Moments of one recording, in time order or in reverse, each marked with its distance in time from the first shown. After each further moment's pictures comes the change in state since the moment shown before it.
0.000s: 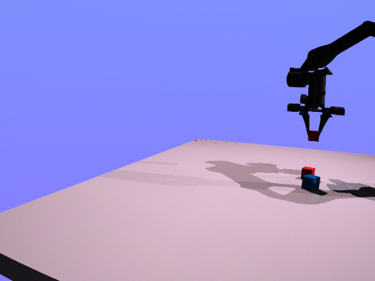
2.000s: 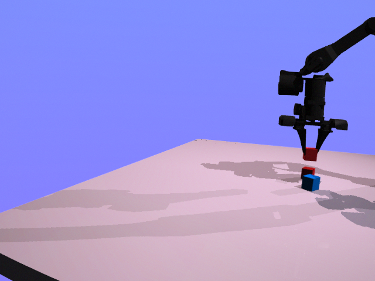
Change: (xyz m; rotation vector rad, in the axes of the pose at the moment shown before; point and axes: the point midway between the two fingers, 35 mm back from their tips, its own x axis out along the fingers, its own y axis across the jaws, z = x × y) arm 0.034 0.035 -0.165 -0.060 0.015 0.003
